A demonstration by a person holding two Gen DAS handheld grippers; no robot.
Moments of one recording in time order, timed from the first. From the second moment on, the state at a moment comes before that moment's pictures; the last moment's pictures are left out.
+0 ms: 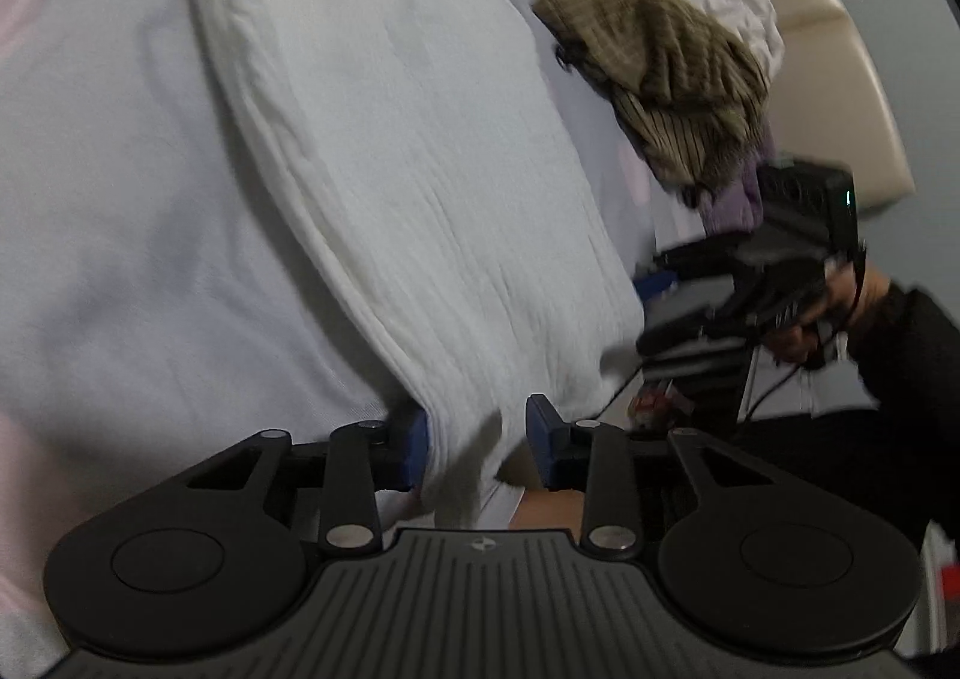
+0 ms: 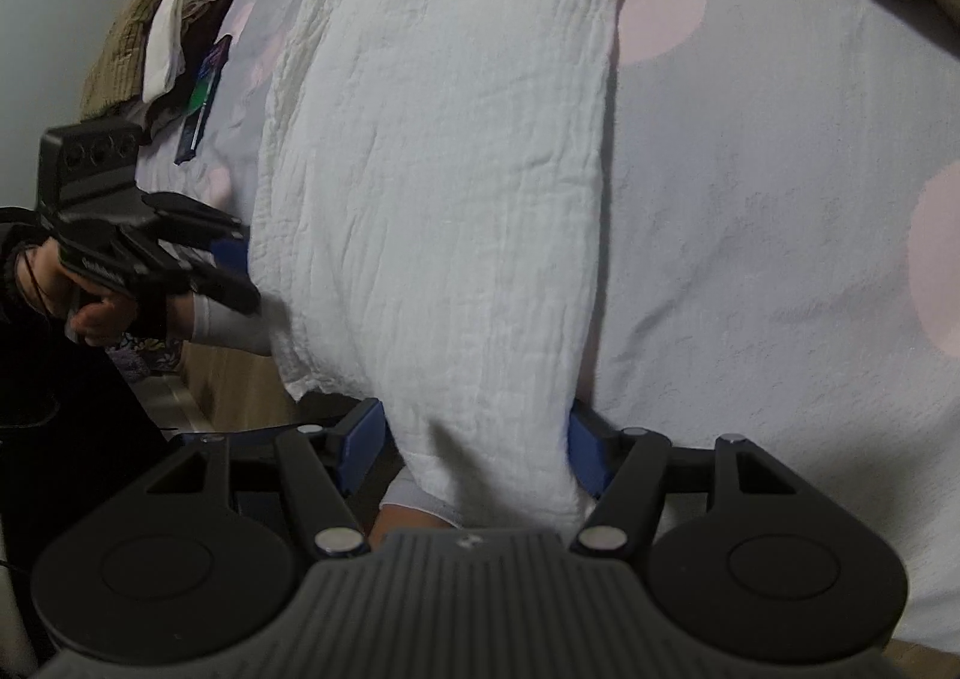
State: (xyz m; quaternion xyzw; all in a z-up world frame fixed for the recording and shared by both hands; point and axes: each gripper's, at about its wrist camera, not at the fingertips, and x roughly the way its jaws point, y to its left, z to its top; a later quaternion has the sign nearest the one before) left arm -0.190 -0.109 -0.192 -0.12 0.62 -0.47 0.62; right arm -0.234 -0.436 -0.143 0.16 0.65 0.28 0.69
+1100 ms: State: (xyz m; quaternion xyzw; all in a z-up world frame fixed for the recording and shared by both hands) left arm -0.101 -0.068 -0.159 -0.35 0.56 -0.48 0.58; right arm -0.198 -0.467 -0.077 0.28 0.49 0.31 0.76
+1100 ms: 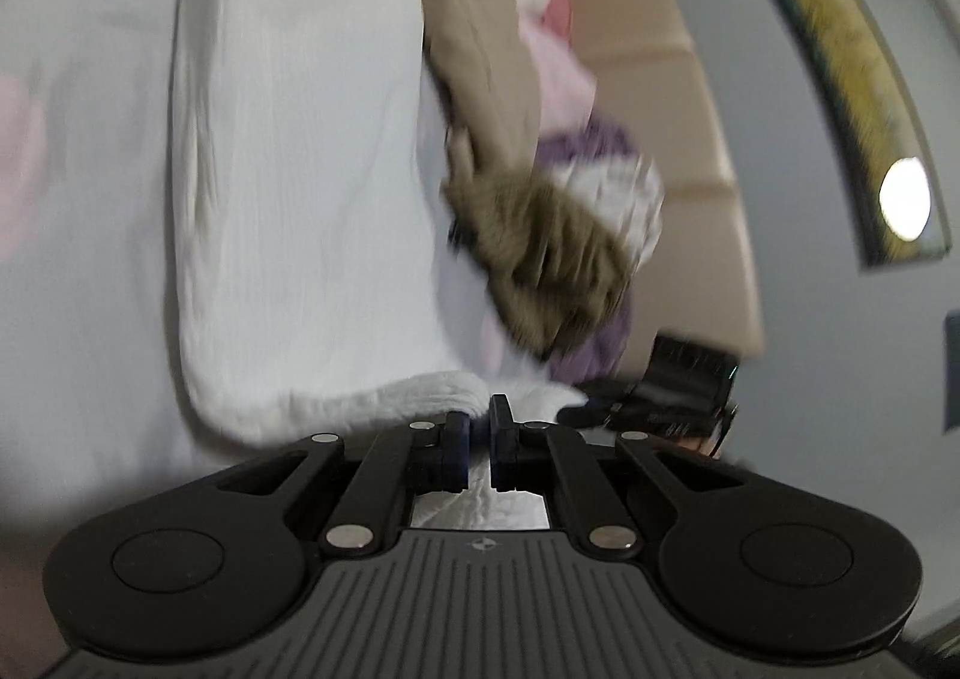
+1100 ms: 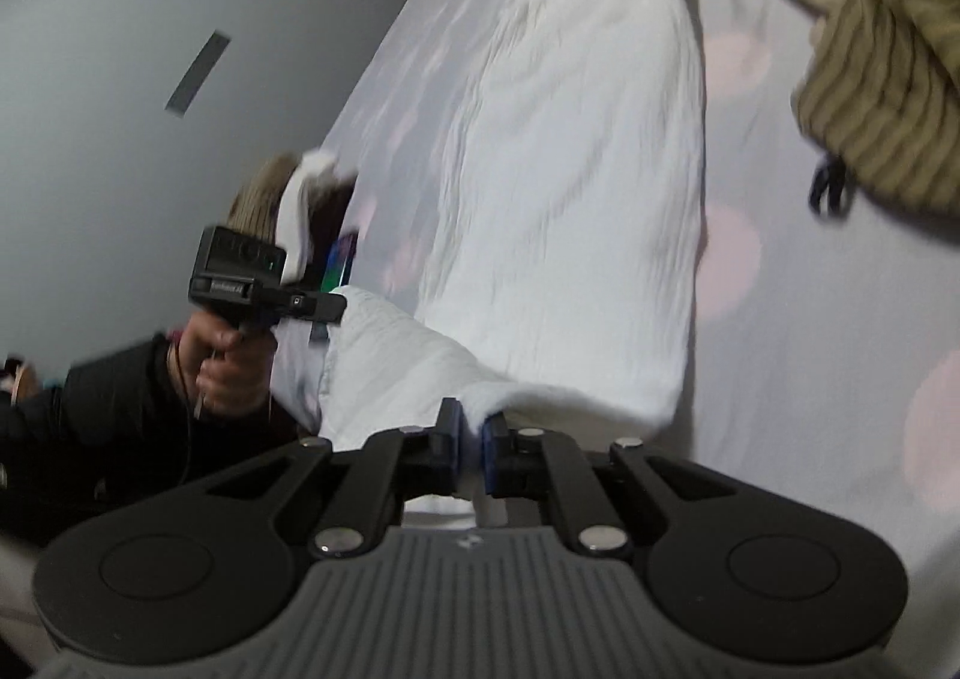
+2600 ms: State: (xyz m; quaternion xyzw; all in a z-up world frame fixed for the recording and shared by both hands) left arm -0.179 -0.117 -0.127 0.43 0.16 -0.43 0.78; right arm -0.121 -0.384 -0.072 -0.16 0.46 0.17 0.86
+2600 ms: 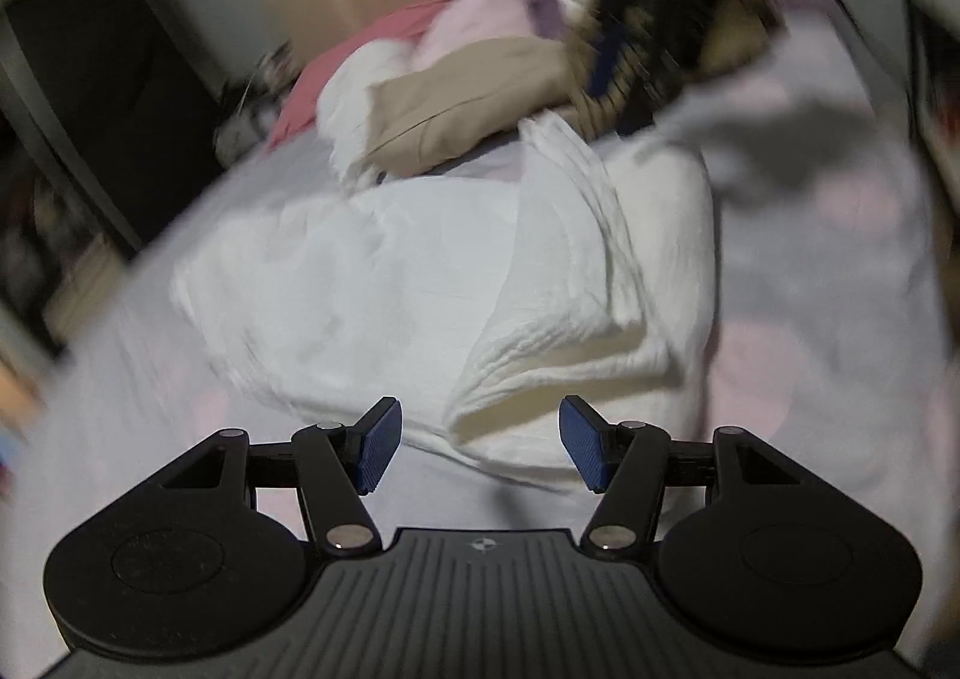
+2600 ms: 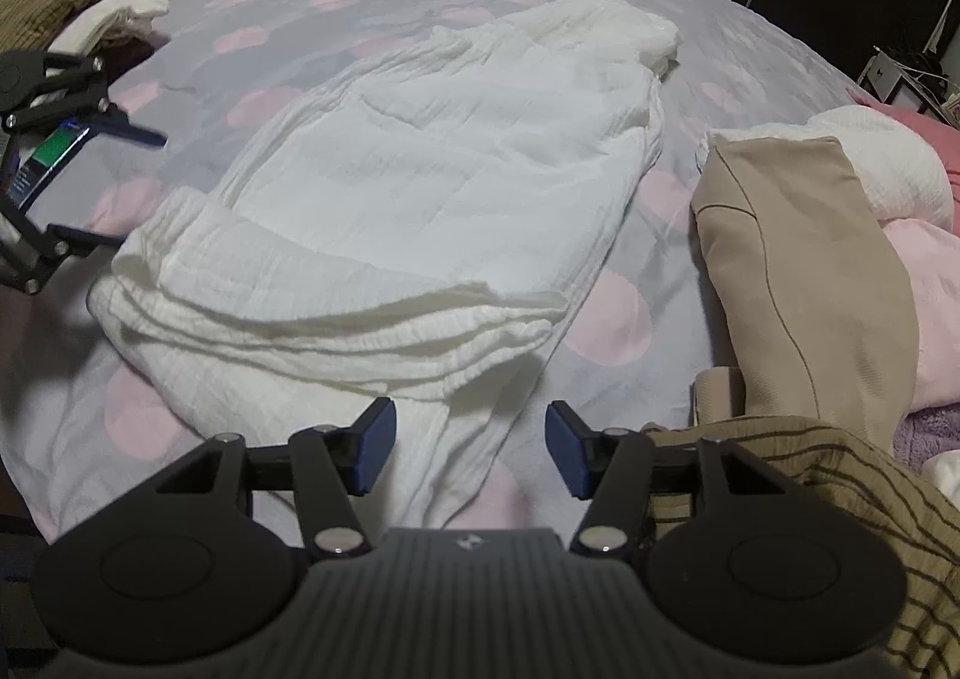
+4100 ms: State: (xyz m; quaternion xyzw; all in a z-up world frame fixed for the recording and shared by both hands) left arm -0.063 -0.055 -0.139 -0.06 0.51 -0.37 0.77; right arm -0.110 -0.426 -0.114 0.07 0.55 0.17 0.81
